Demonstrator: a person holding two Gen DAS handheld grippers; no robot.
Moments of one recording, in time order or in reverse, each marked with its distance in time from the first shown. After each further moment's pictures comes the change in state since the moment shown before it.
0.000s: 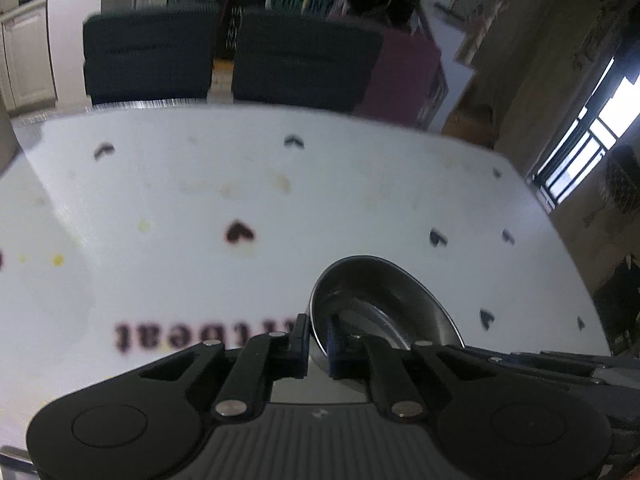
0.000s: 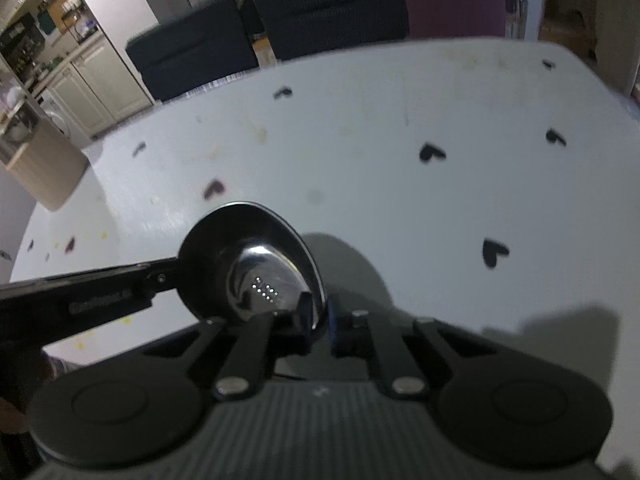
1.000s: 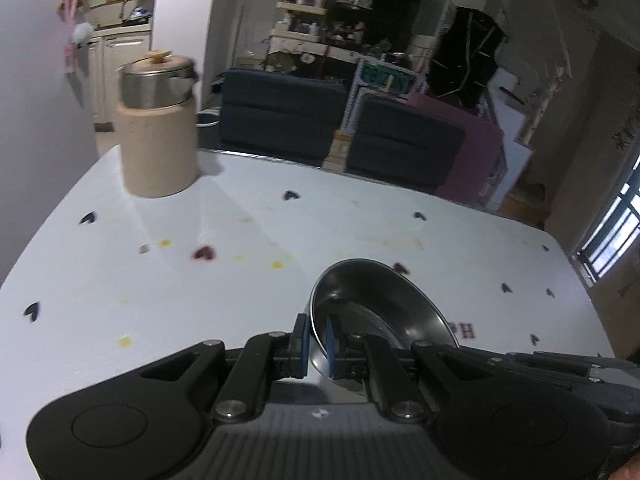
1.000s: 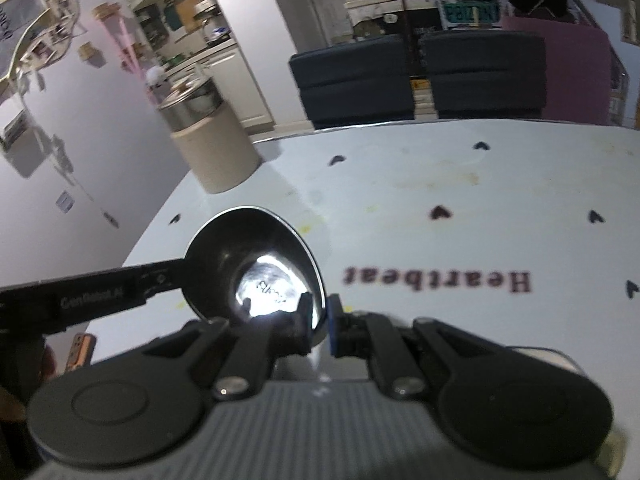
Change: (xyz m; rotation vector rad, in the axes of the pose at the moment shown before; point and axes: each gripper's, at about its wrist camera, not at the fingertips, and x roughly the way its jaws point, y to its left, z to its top) left arm -0.178 0.130 -0.059 -0.135 -0.184 0.167; right arm -0.071 0.147 -0.045 -0.217 -0.112 0.262
